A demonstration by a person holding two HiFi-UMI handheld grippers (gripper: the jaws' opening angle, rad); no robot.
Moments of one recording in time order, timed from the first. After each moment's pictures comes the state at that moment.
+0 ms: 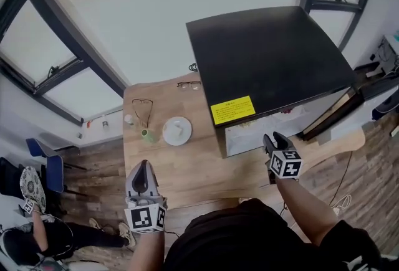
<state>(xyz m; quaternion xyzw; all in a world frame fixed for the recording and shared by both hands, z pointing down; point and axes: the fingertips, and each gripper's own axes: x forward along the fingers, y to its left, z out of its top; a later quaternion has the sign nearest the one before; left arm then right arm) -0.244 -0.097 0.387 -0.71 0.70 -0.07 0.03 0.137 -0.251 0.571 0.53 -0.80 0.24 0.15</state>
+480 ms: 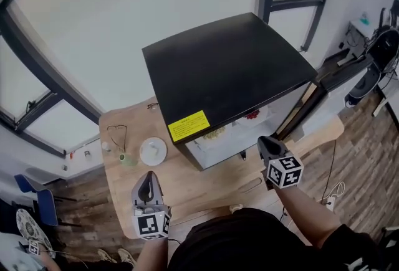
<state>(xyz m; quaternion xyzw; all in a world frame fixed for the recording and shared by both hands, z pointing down) -0.162 -0.135 0.413 -0.77 0.63 -0.07 0.02 0.194 -0.228 0.493 0.53 -0.82 0.18 0.10</state>
